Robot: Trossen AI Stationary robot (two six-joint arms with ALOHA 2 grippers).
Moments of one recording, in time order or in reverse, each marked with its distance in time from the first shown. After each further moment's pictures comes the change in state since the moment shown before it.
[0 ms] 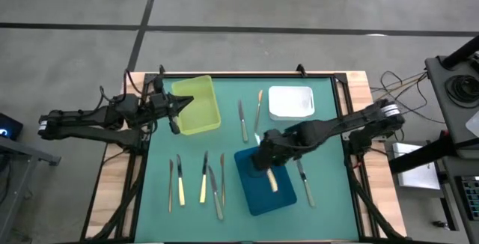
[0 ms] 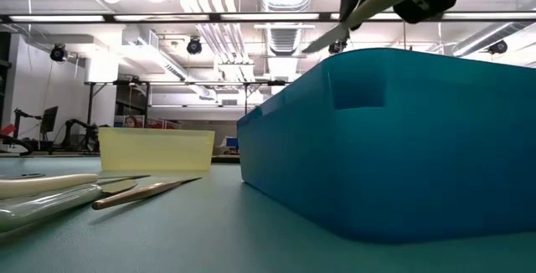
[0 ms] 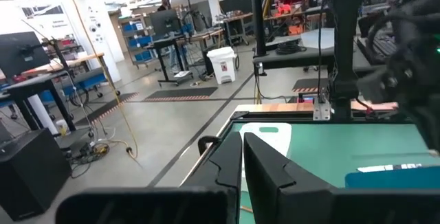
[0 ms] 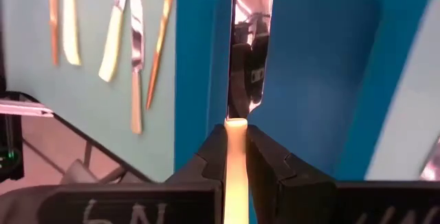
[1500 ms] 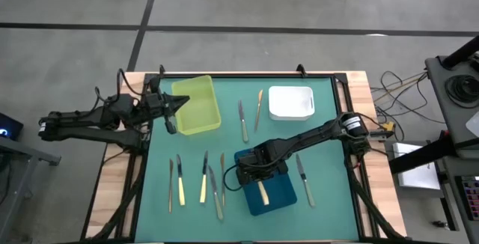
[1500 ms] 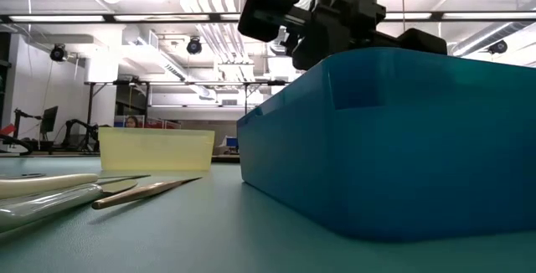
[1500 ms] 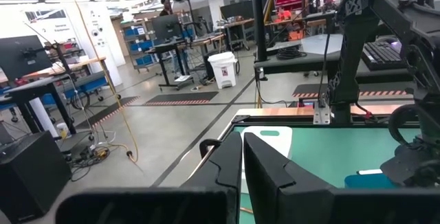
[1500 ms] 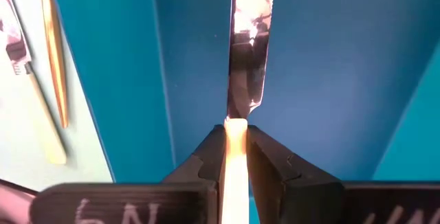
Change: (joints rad) left arm 0.000 -0.059 -0.012 -0.026 0.000 0.006; right arm 0.000 0.360 0.147 -0.026 -0.149 0.055
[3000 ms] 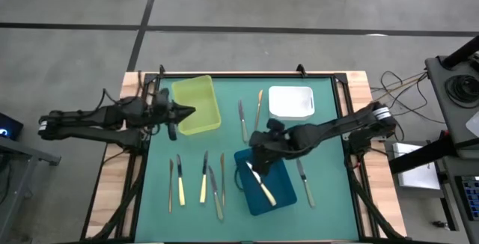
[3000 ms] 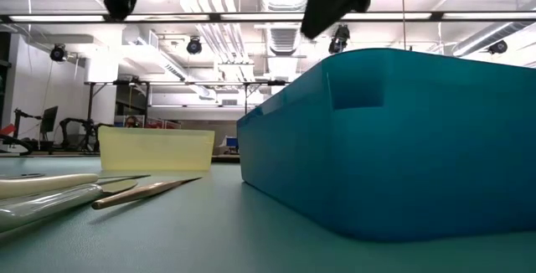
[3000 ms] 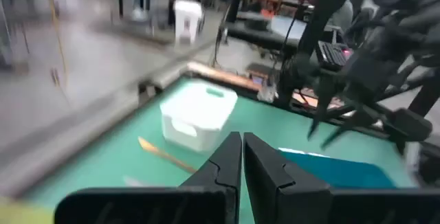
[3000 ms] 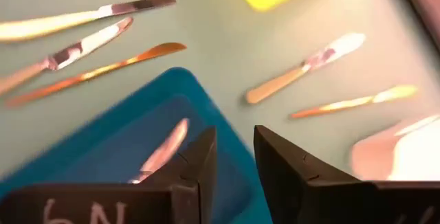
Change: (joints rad) left arm 0.001 0.053 0.000 -0.146 0.121 -0.488; right arm 0.010 -0.306 -0.059 0.012 0.601 -1.077
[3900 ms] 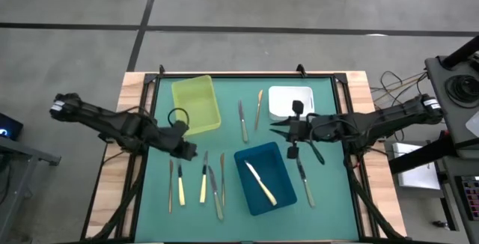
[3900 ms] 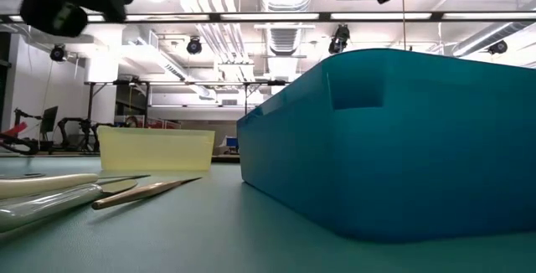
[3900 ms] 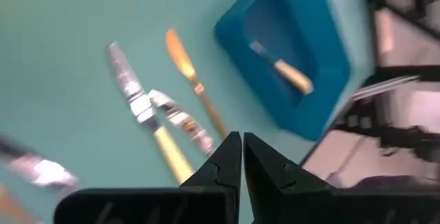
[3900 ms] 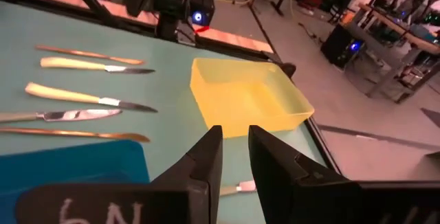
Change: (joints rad) left arm -0.330 0.406 0.267 -0.570 0.170 -1.151; right arm -0.067 -0.644 -0.758 0.874 0.000 -0.654
